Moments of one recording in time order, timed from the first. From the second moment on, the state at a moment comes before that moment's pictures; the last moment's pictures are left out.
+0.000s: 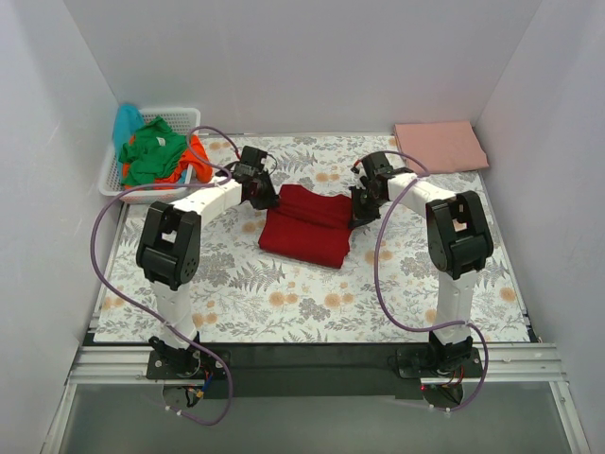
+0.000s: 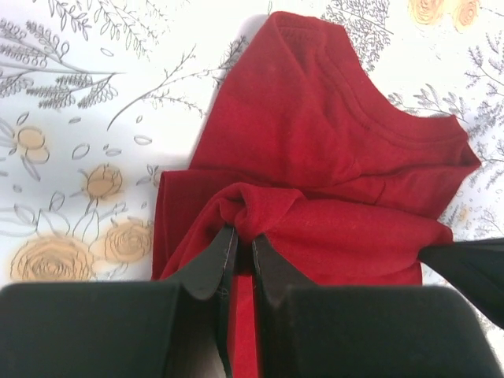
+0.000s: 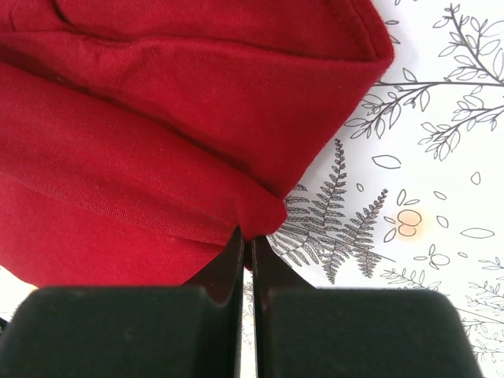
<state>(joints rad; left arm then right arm) -0.38 1.95 1.42 -0.40 0.04 -0.66 0.35 2.02 1.42 -0.58 -0.30 0.26</state>
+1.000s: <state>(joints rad) -0.40 1.59 1.18 -0.30 -0.07 -0.70 0.46 1.73 1.40 -0.53 -0.24 0.16</state>
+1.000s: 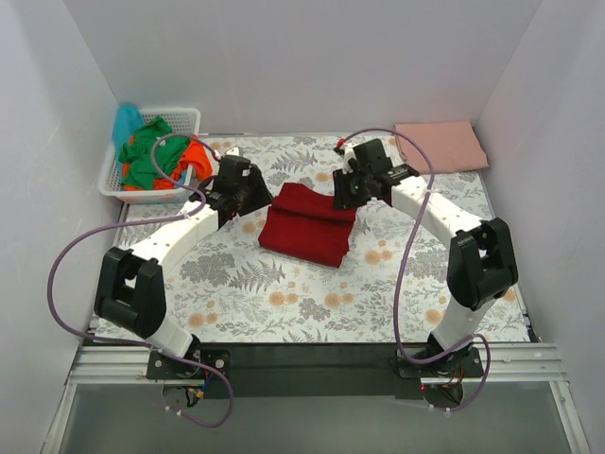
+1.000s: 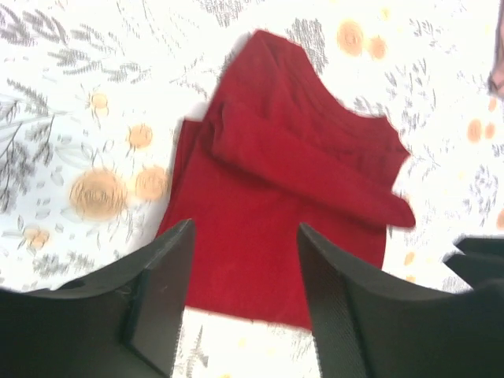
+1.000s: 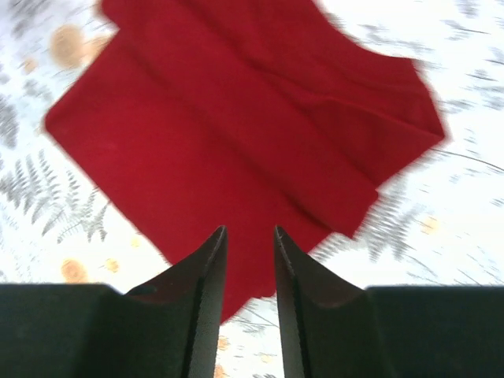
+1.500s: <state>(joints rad) -0.42 1.52 0.99 -0.34 -0.06 -0.74 0.58 2.05 1.50 -0.47 -0.30 0.07</state>
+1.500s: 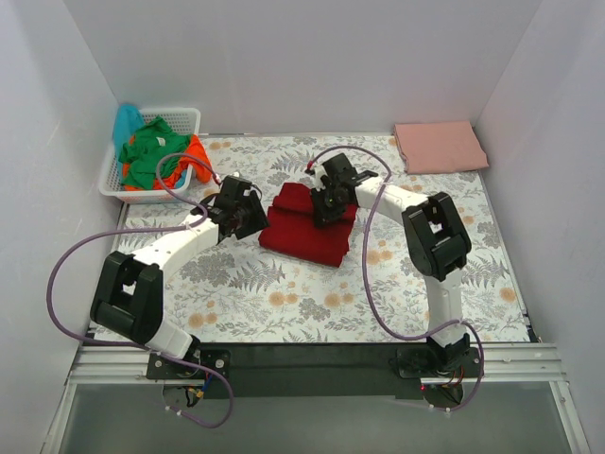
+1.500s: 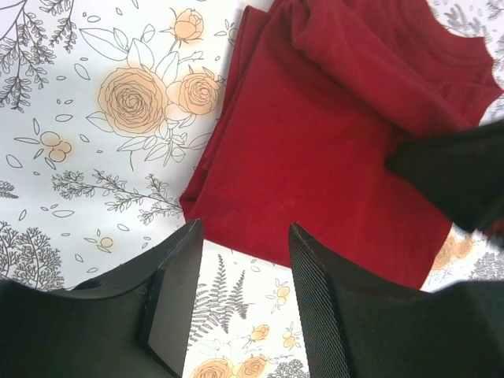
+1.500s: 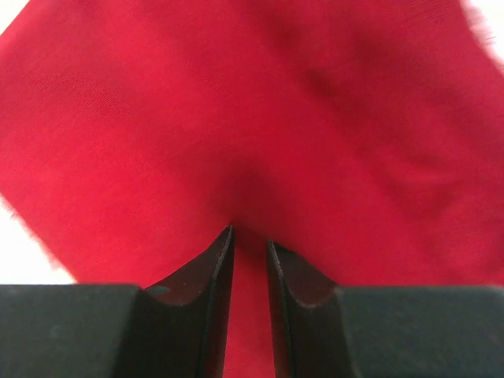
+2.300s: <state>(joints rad) -0.42 1.90 1.42 -0.31 0.00 -0.68 0.26 1.84 1.32 -0.12 -0.66 0.31</state>
